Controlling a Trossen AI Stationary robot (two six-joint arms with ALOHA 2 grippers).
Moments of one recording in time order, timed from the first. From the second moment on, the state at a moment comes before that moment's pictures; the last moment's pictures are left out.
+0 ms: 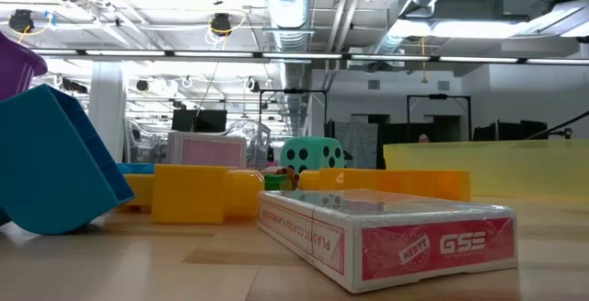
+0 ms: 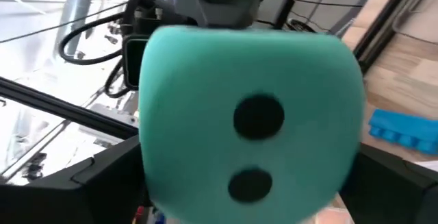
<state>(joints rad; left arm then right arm) -0.08 1.31 1.24 0.16 -0.15 0.41 0.17 1.30 1.35 -0.13 0.11 1.11</state>
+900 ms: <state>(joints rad) 0.10 1.13 1.24 -0.49 -0.51 0.03 0.21 1.25 1.35 -0.42 0.15 1.15</state>
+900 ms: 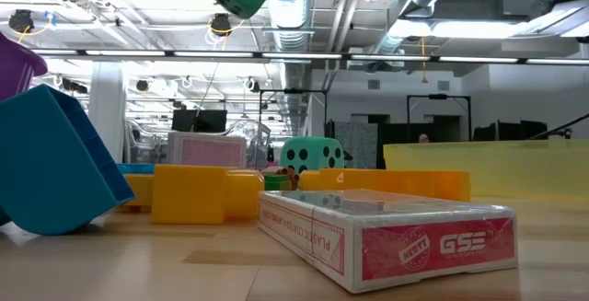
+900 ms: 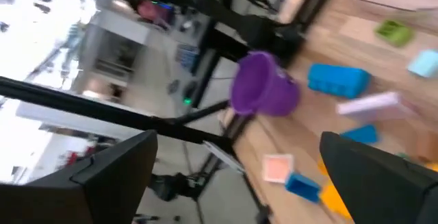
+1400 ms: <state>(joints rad) 0.16 1.14 1.24 -0.64 -0.43 -0.38 0.28 1.25 1.35 -0.76 0.23 1.28</state>
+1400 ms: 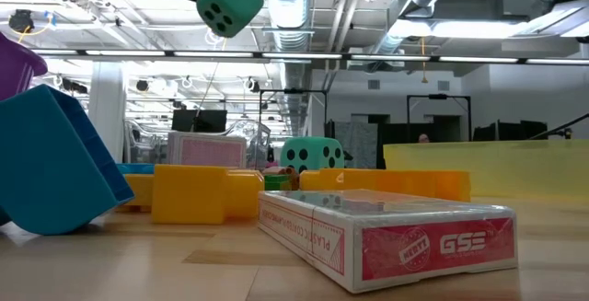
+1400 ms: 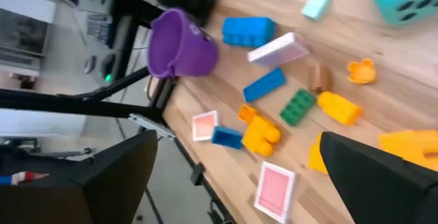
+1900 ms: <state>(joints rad) 0.43 1.34 1.24 -0.77 -0.25 -0.58 0.30 1.20 1.35 -0.85 0.32 1.33</state>
